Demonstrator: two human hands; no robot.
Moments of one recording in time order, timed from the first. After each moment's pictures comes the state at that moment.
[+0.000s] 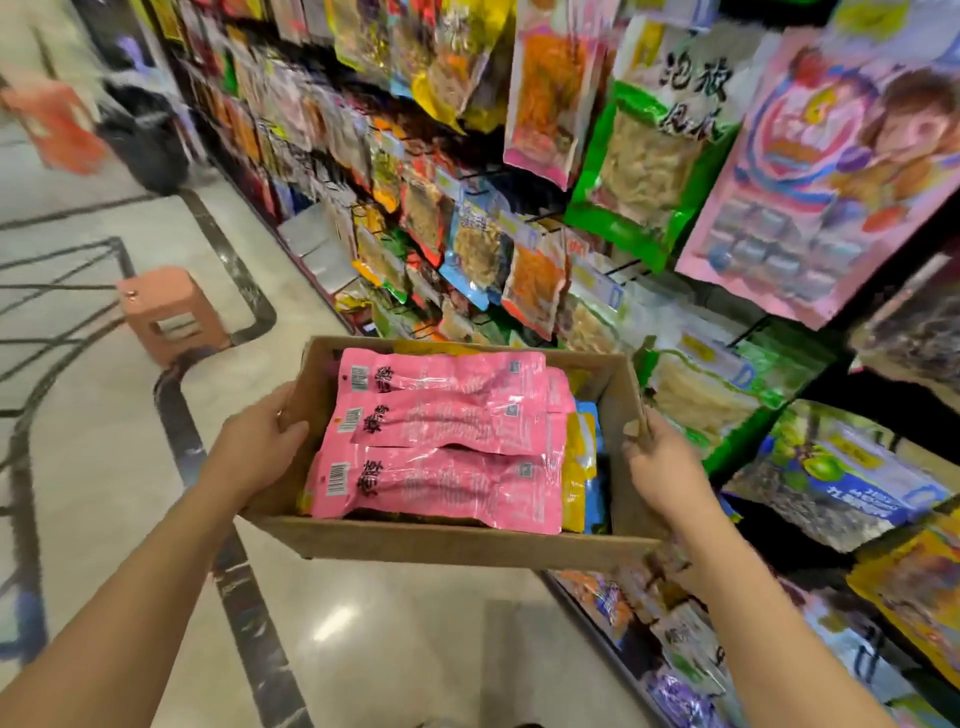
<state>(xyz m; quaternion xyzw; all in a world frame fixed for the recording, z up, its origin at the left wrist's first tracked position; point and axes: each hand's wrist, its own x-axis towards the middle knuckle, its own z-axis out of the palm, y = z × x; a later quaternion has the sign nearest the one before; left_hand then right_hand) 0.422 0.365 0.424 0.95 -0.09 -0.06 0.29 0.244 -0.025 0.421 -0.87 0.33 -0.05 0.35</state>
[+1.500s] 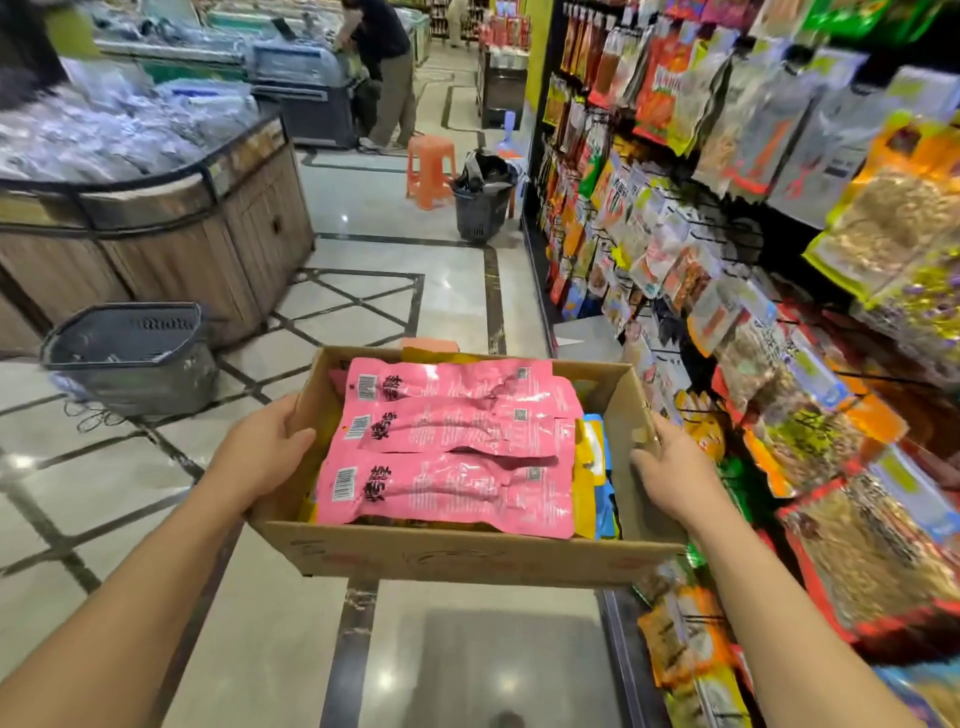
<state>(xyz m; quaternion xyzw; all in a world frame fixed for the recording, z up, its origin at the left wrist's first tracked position) 0.934 0.697 0.462 0.93 0.22 0.05 0.29 1.032 0.276 0.459 -0.94 0.01 0.04 0.34</state>
